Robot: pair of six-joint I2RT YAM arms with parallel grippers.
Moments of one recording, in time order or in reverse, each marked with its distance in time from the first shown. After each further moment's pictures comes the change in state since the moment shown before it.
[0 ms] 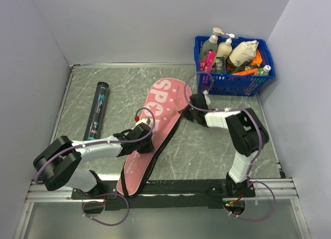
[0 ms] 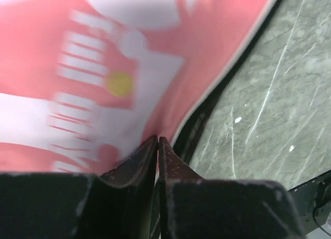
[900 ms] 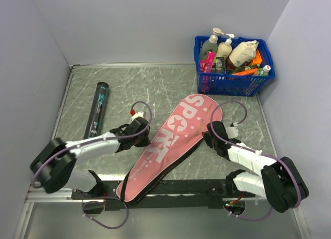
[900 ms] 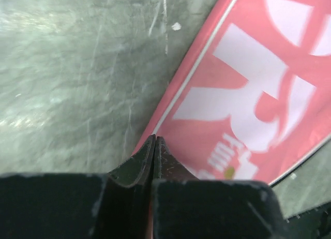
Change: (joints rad) left arm 0.061 0.006 0.067 -0.055 -0.062 0.039; right arm 0.011 -0.693 -0.592 -0.196 0.319 0.372
